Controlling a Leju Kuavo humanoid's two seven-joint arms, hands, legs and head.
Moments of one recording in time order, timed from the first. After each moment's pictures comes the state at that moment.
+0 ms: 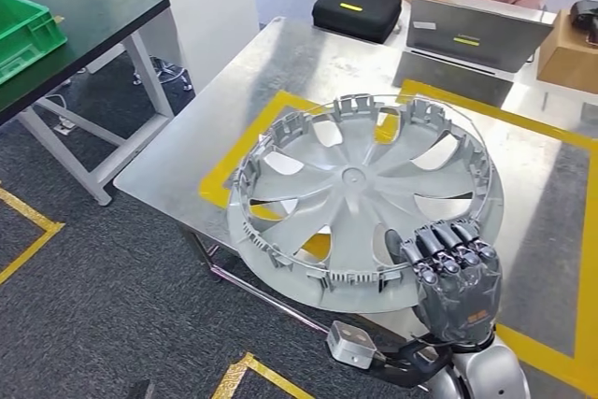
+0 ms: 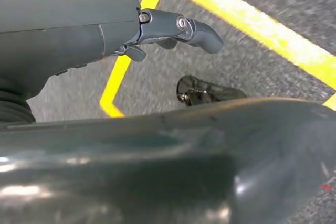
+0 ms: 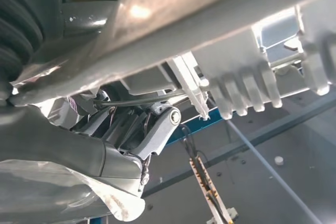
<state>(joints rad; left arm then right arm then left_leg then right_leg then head) -0.05 -0.06 0.11 -0.20 0.17 0.05 -0.15 0.10 0.13 0.35 -1.95 1.55 -0.70 -0.36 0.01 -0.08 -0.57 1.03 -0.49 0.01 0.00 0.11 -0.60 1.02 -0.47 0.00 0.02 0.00</state>
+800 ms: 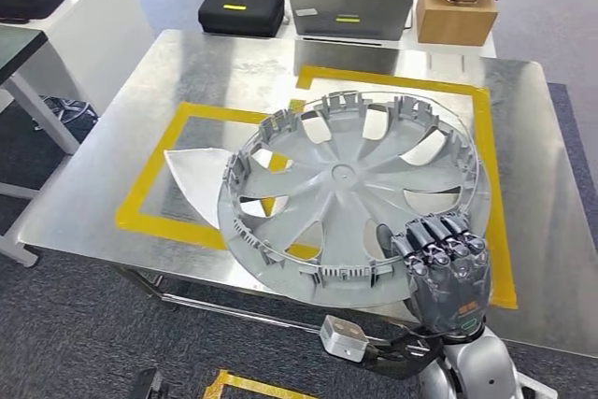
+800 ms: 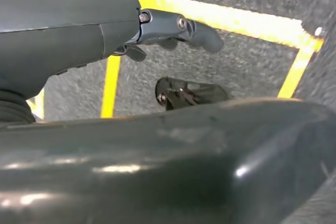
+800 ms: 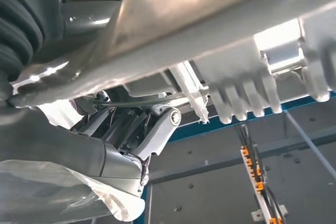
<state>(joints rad) -0.08 -0.07 0.11 -0.20 0.15 0.05 -0.15 0.07 0.13 0.37 -1.92 1.55 -0.70 -0.35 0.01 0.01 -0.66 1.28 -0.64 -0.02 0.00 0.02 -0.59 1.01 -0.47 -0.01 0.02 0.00</state>
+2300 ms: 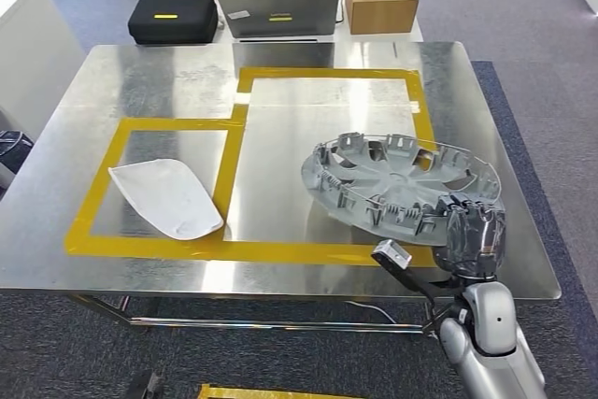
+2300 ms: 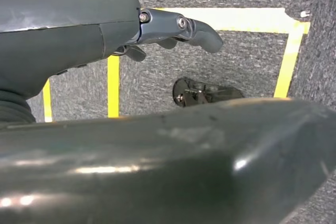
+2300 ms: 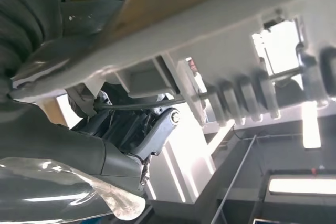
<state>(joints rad) -0.08 -0.06 0.15 -0.20 0.11 0.05 -0.15 -0.15 -0.08 0.35 -1.43 1.28 -0.66 0.01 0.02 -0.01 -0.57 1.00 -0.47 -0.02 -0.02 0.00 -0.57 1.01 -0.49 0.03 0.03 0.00</state>
